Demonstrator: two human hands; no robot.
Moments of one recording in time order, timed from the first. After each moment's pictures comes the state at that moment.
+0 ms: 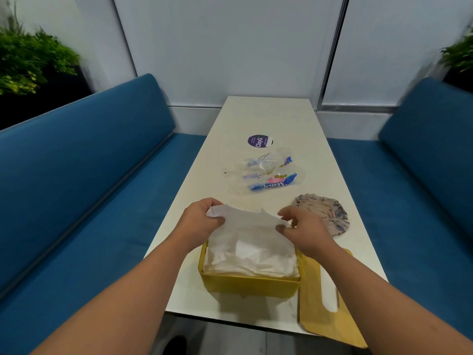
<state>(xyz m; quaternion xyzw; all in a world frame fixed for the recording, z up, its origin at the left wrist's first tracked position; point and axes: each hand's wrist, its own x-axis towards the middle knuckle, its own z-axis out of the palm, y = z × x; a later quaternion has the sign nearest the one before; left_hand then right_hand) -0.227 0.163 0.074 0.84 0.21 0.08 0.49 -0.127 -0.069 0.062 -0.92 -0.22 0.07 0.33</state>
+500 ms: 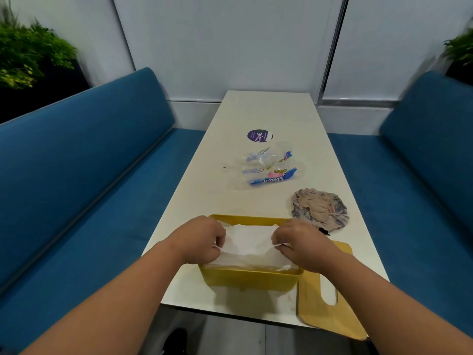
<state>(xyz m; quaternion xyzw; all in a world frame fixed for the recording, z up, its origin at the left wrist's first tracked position) -0.249 0.162 0.070 0.99 0.00 -0.10 0.12 -0.146 -0.085 0.057 -0.87 -0.47 0.05 0.14</state>
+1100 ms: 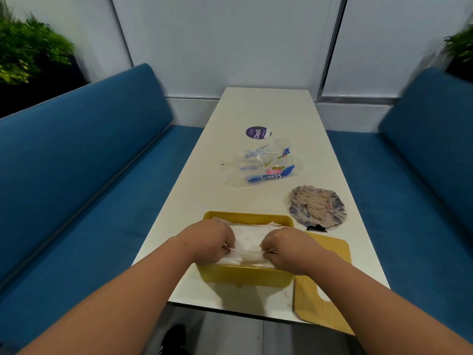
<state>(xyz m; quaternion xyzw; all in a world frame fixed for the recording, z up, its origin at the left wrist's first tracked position) -0.234 0.143 0.057 0.98 -0.05 -0.15 0.10 -0.155 -0.067 0.046 -0.87 -0.46 0.13 0.06</state>
